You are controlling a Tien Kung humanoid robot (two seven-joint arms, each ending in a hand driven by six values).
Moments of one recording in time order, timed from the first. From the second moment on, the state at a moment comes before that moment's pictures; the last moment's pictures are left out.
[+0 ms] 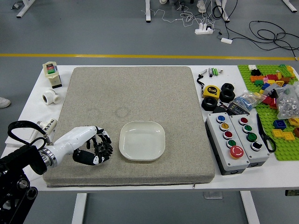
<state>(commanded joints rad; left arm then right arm) -0.09 0.16 -1.41 -1.59 2.27 -0.43 -0.11 0.10 -0.18 1.29 0.18 -1.05 -0.29 -0.23</state>
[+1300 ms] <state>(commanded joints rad) -0.41 0.12 -1.02 -1.27 2.27 -0.11 -0.12 0.12 -0.19 1.28 0.18 -1.03 -0.29 -0.23</state>
